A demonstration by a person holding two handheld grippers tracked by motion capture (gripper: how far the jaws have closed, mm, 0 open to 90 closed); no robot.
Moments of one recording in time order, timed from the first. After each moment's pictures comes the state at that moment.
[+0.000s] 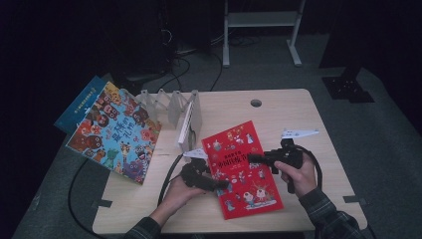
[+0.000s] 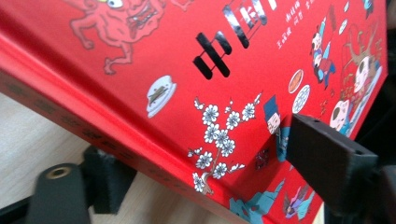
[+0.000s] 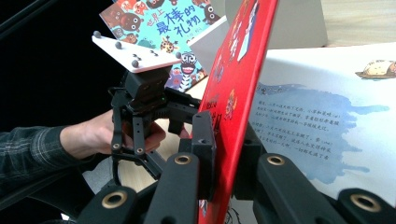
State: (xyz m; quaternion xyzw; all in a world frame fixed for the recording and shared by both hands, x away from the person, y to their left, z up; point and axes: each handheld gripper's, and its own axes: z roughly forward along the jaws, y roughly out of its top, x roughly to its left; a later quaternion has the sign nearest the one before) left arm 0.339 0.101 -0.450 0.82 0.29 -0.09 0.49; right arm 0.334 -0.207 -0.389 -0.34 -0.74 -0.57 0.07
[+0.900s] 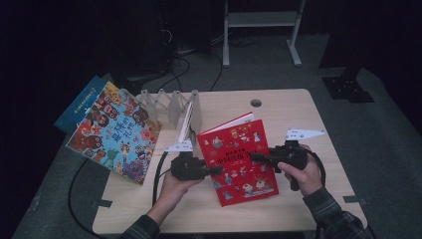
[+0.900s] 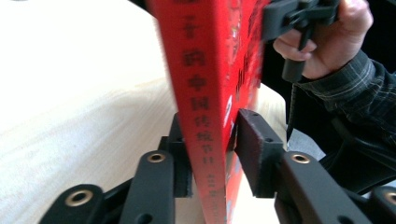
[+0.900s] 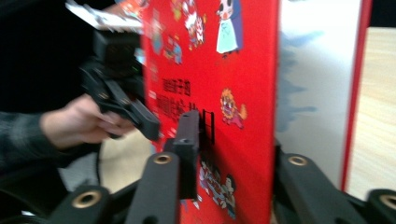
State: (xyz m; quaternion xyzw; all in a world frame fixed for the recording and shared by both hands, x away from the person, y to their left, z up) left arm 0.334 0.126 -0.411 0.78 0.25 -0.06 0.57; right arm 0.330 -0.212 -0.382 -0.30 -0.76 -0.58 -0.01
